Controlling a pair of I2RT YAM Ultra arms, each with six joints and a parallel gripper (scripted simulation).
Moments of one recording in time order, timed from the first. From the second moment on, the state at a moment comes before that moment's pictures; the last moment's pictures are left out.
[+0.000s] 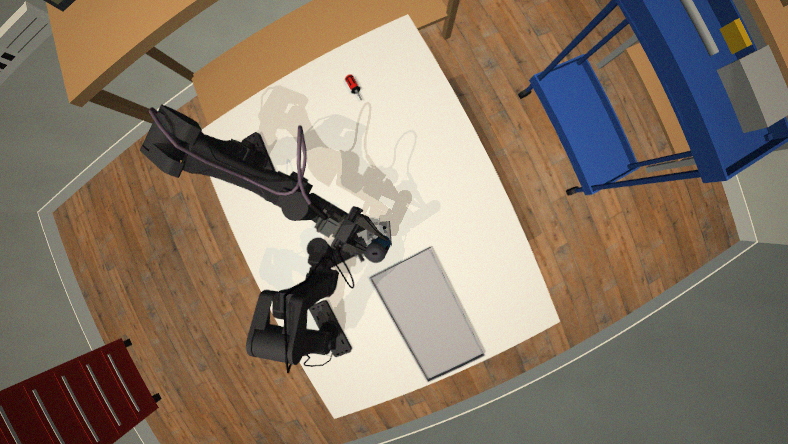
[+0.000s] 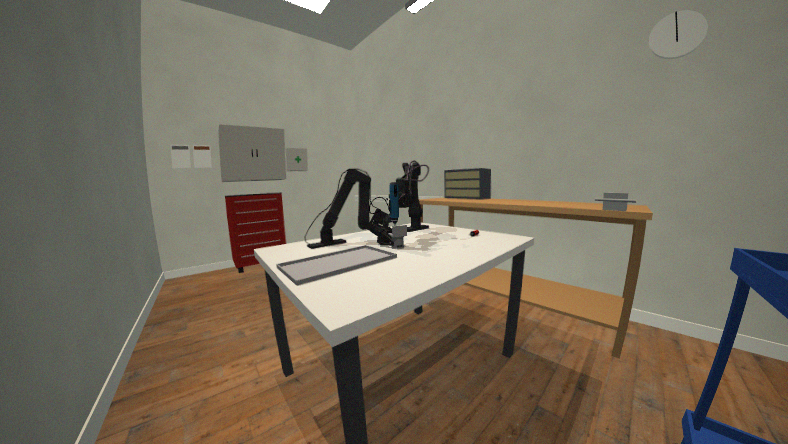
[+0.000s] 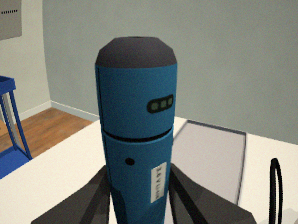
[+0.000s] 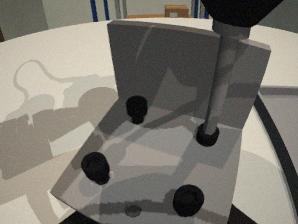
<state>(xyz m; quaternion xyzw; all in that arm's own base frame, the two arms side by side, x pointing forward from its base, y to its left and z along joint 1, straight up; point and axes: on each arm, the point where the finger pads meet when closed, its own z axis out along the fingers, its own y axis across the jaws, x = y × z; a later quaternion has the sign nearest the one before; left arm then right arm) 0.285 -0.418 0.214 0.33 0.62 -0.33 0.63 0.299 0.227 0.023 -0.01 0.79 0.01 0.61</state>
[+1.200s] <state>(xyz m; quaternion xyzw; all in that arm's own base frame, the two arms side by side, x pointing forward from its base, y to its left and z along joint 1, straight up) 0.285 -0.418 0.214 0.33 0.62 -0.33 0.63 0.299 0.227 0.023 -0.01 0.79 0.01 0.61</state>
